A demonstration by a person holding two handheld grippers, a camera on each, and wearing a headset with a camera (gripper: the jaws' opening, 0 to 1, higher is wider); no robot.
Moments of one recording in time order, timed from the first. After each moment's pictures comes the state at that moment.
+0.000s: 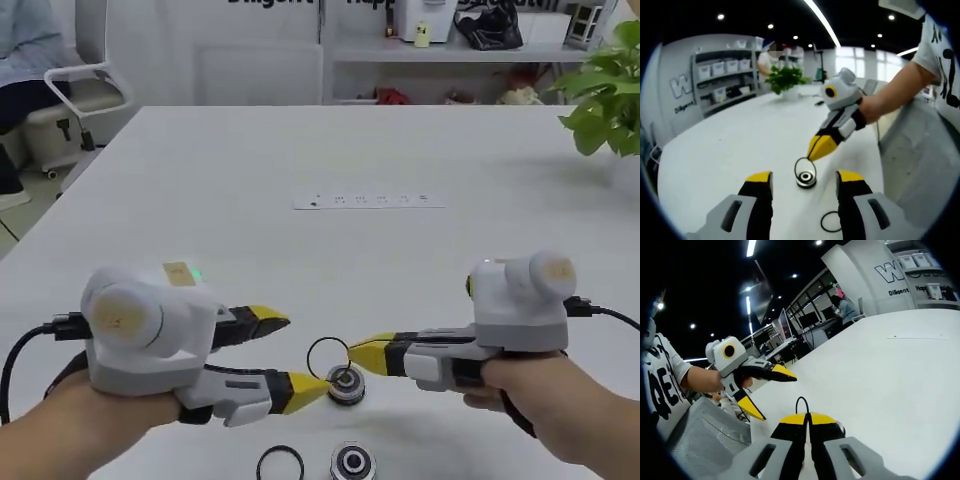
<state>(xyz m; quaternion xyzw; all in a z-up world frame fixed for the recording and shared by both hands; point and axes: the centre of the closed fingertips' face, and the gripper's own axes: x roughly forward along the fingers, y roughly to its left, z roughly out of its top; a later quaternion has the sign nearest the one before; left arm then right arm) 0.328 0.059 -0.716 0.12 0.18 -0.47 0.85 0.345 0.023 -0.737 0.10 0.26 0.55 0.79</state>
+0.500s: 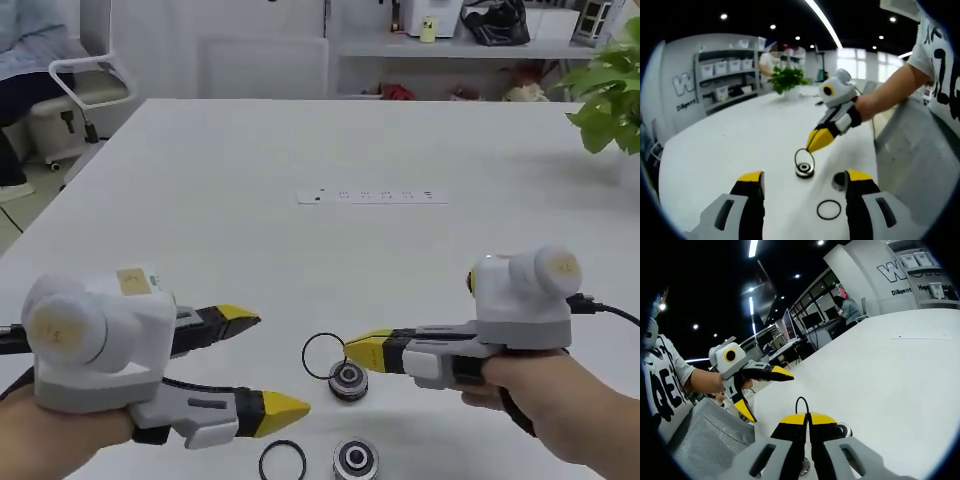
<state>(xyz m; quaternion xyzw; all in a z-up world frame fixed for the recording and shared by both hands) 0.310 0.082 -0.714 0.11 0.18 -0.47 0.86 0.338 0.032 -0.733 0.11 0.26 0.56 0.78</state>
